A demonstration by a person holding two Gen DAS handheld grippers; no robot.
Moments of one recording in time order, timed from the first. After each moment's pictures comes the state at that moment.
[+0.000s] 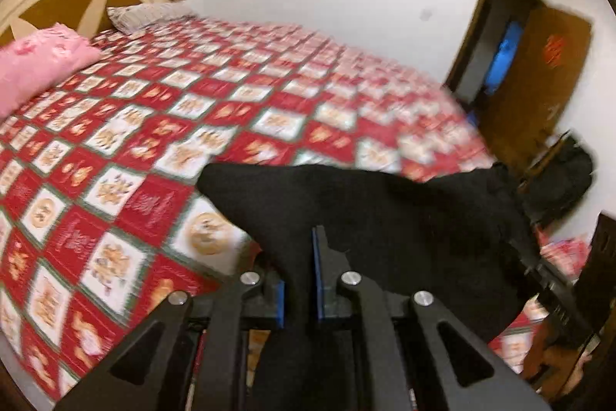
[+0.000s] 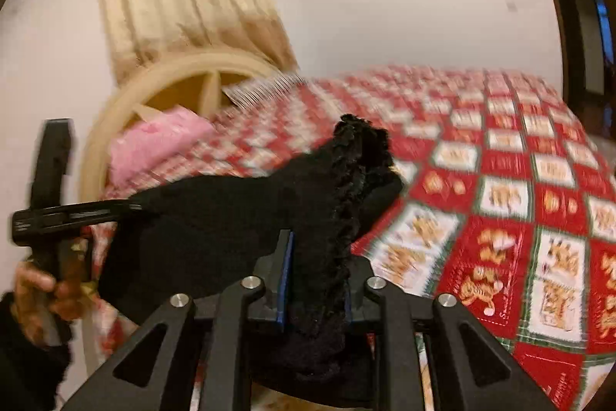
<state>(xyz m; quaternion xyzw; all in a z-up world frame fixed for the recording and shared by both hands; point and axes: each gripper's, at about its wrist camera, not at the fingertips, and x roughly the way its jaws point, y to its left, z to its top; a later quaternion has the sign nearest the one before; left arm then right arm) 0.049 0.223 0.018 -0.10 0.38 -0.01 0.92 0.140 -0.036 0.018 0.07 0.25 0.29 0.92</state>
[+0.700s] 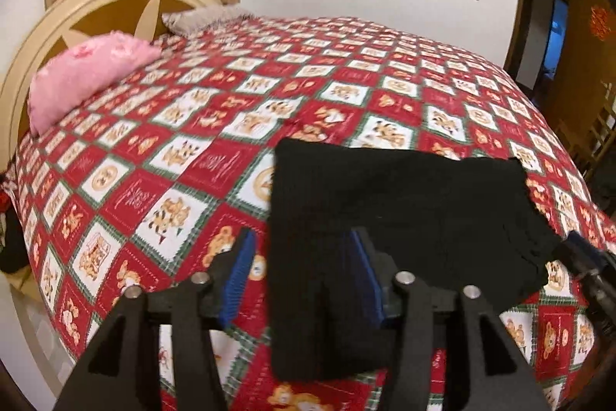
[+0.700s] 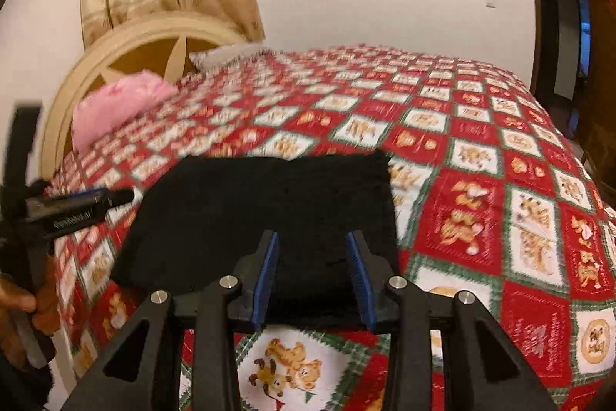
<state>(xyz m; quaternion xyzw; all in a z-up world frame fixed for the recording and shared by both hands) 0.011 0.205 -0.016 -0.04 0.37 0.10 0.92 0.082 -0.012 0.000 0.02 0.28 0.23 0.93</state>
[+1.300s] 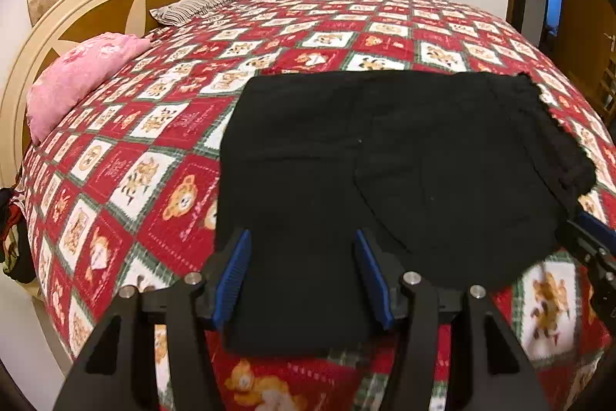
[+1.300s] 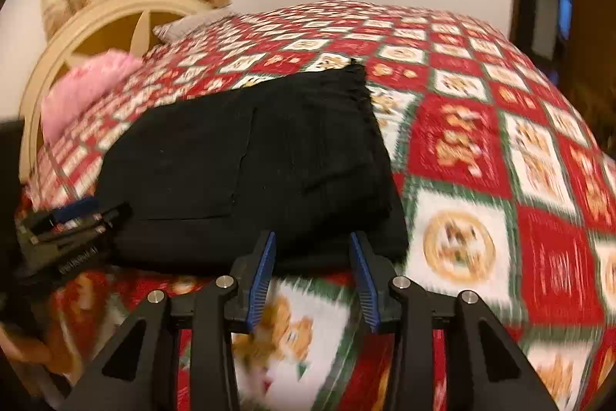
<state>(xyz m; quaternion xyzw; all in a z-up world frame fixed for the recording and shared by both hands) 0.008 0.172 -0.065 0.01 0.41 0.12 0.90 0.083 -0.017 -0.042 0.05 0.35 0.18 0.92</state>
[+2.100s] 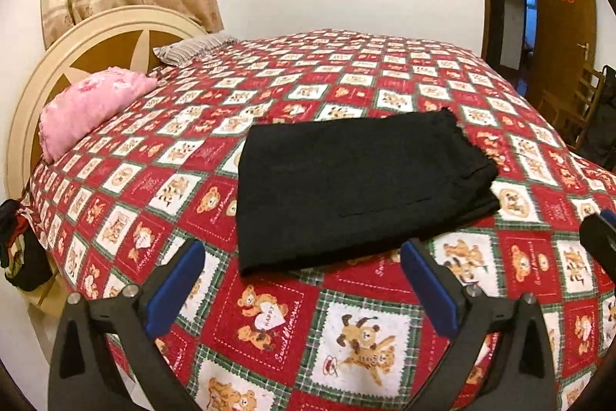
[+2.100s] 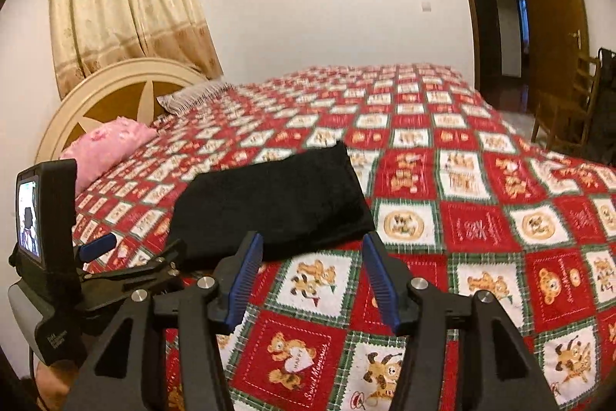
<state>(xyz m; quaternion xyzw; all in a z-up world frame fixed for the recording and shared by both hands) -0.082 0.139 -0.003 0.01 0.34 0.09 0.94 -0.063 -0.048 0.032 0.10 0.23 0.15 0.96</state>
